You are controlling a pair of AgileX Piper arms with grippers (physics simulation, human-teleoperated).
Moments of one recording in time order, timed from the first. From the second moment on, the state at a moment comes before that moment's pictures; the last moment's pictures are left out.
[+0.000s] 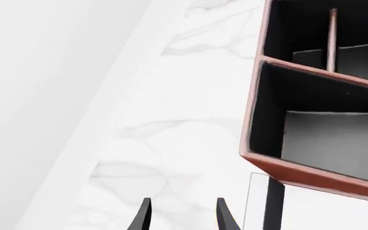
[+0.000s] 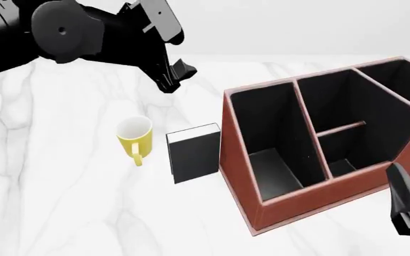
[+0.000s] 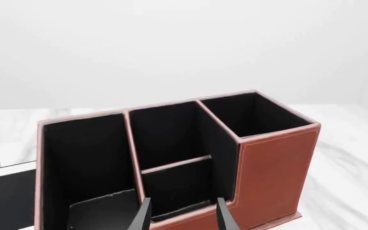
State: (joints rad) left arm -0.60 1.47 -1.32 0.44 0.65; right arm 0.00 0.09 0.00 -0.07 0.02
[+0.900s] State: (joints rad) left arm -0.72 1.56 -1.11 0.26 0.56; right arm -0.01 0.09 0.00 -0.07 0.01
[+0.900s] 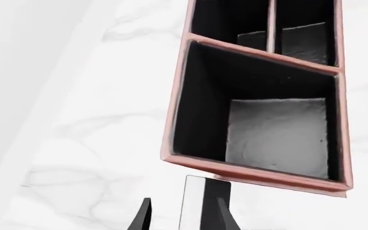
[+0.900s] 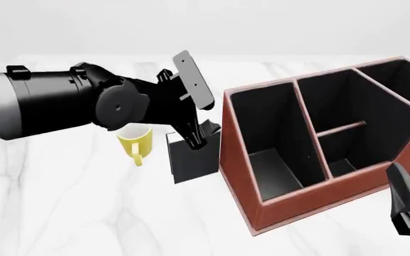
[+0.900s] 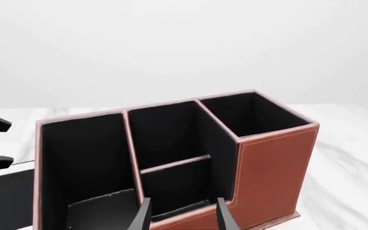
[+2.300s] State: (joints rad) left arm -0.67 1.70 -0.98 0.05 0.58; right arm -0.01 0.13 0.00 -0.10 0.02
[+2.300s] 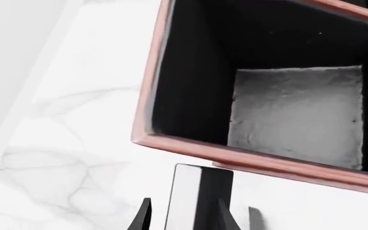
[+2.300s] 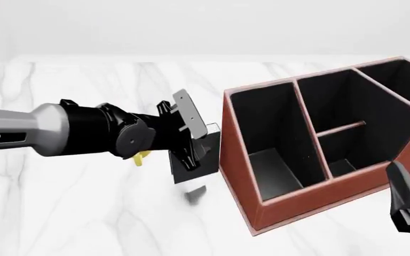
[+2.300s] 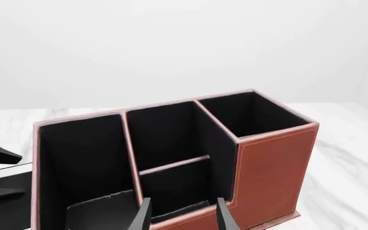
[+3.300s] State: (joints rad) left arm -0.70 1.62 -0.95 0.12 0.43; right arm -0.02 0.12 0.00 -0.09 0.02
